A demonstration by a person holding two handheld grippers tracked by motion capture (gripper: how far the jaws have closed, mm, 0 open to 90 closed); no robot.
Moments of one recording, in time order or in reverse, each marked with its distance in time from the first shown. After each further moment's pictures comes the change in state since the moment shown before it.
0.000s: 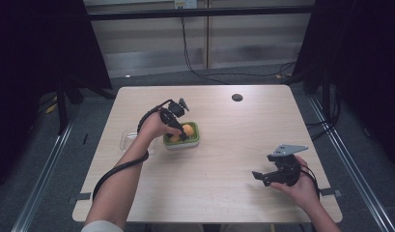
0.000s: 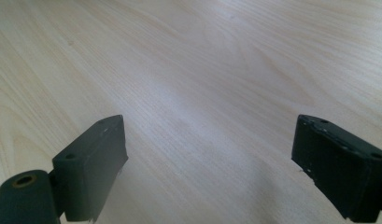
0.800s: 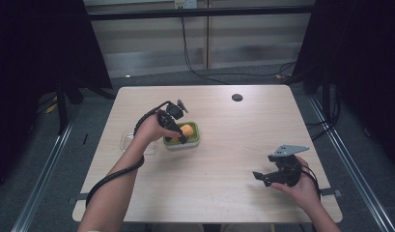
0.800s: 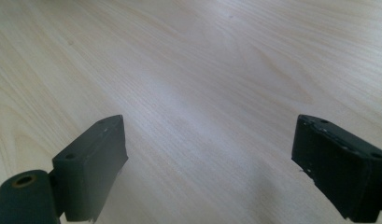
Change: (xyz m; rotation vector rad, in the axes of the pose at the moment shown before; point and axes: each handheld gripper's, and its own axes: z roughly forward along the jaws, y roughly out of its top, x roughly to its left) left arm -0.018 -0.012 -0.014 -0.032 -0.026 -0.004; right arm 0.001 -0.001 -0.002 0.002 -0.005 0.004
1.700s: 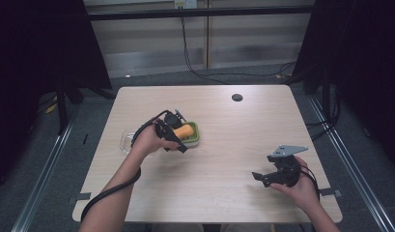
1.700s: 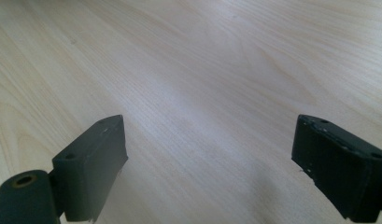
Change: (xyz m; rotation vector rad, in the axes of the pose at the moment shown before) left arm -0.020 -0.024 0.005 -0.054 -0.023 0.028; right arm 0.002 0.001 0.001 0.005 0.000 -0.008
